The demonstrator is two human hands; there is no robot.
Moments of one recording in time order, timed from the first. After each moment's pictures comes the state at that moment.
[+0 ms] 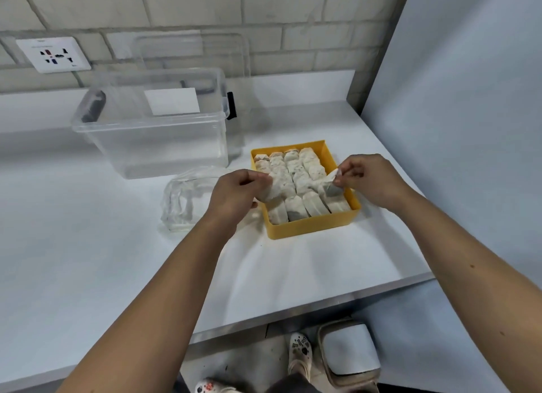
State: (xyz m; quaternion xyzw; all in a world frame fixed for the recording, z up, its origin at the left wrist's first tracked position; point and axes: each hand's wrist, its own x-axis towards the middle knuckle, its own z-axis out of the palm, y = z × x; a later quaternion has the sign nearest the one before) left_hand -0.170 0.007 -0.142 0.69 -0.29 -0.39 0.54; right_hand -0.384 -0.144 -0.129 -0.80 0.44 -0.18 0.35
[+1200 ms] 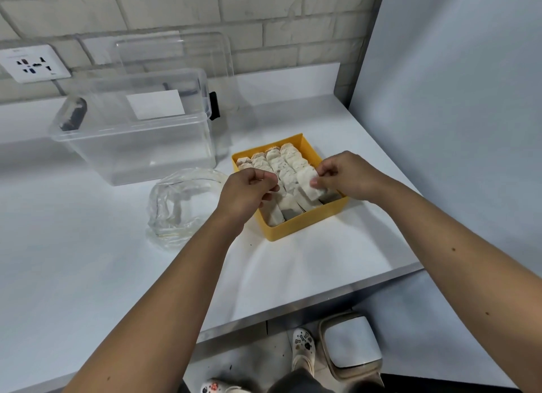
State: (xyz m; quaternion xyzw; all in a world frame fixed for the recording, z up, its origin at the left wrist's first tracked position) left_hand -0.198 -0.015 -0.143 0.69 -0.32 -0.41 0.50; right_hand -0.377 -0.144 -0.129 -0.82 0.43 -0.10 0.36
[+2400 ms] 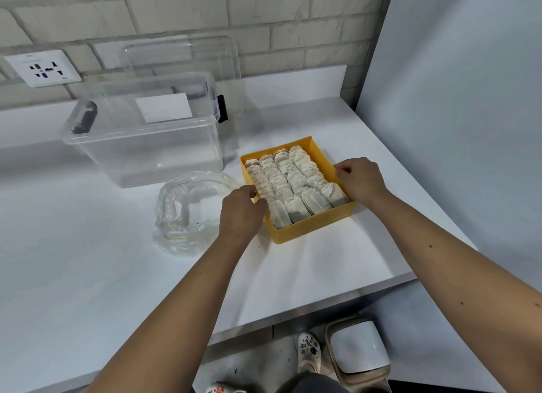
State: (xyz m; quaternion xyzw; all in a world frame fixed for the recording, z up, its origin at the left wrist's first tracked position) left_hand -0.190 -0.004 -0.172 0.81 -0.38 -0.24 0.39; right_hand -0.370 -0.167 -0.173 -0.77 0.56 -0.19 0.24
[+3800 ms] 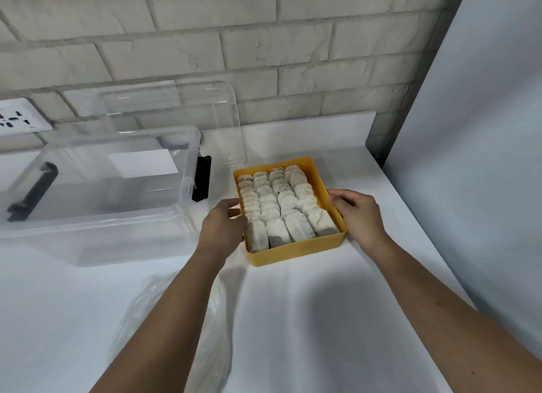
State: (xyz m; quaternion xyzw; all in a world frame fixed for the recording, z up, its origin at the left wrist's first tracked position) left_hand -0.103 -0.170 -0.177 0.79 -0.23 -0.32 0.47; right_hand -0.303 -0.327 -0.205 -0.65 0.48 -0.33 0.48
